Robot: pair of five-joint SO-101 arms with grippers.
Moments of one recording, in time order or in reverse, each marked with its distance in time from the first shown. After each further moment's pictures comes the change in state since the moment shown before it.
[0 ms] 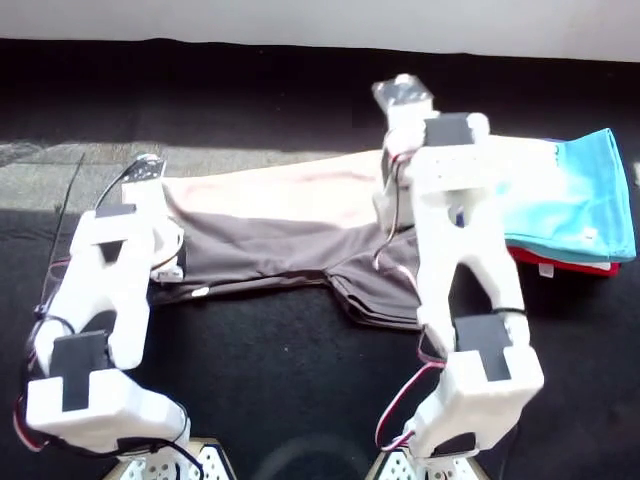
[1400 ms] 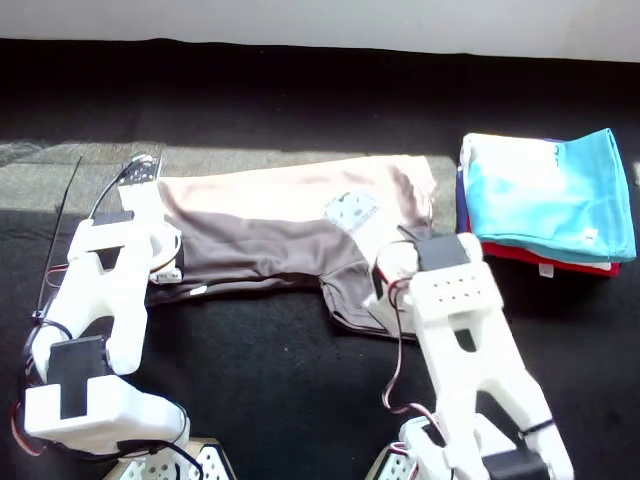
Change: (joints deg) left arm -0.5 0.5 1.9 -2.7 1.4; right arm -4.1 -39.6 50.6 -14.4 29.3
